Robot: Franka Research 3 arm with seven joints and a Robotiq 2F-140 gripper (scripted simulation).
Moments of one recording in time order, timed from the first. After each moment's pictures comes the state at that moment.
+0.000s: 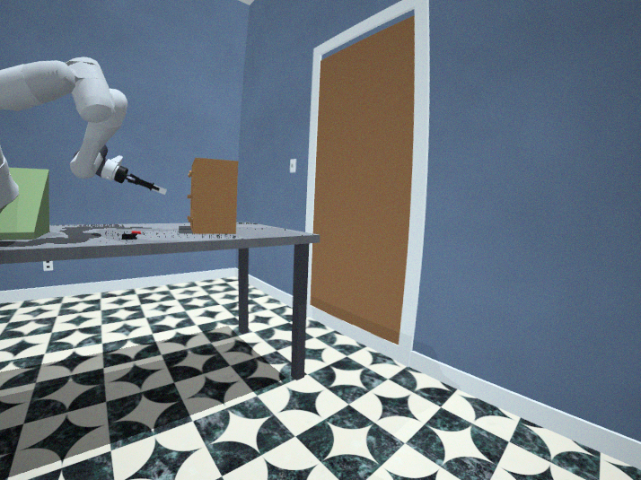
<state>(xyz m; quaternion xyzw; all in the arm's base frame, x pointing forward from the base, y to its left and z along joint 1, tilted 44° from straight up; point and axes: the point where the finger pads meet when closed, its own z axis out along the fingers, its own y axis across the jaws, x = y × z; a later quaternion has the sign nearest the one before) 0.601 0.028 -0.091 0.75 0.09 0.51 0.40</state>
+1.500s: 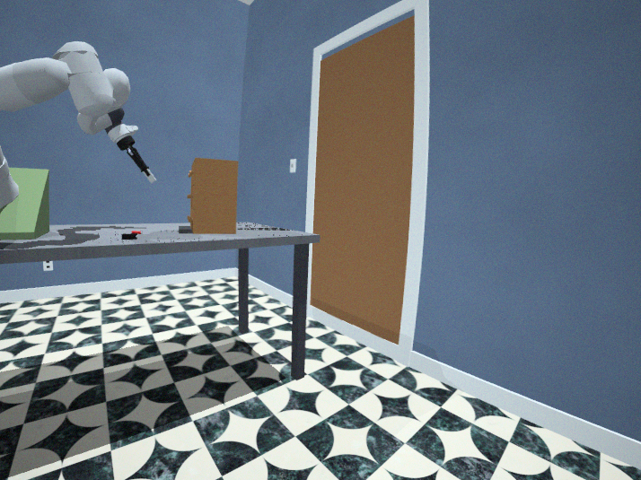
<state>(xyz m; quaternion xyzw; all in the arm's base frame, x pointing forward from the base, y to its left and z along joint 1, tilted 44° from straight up) 0.565 0.081 -0.046 0.87 -0.09 0.31 0.39</state>
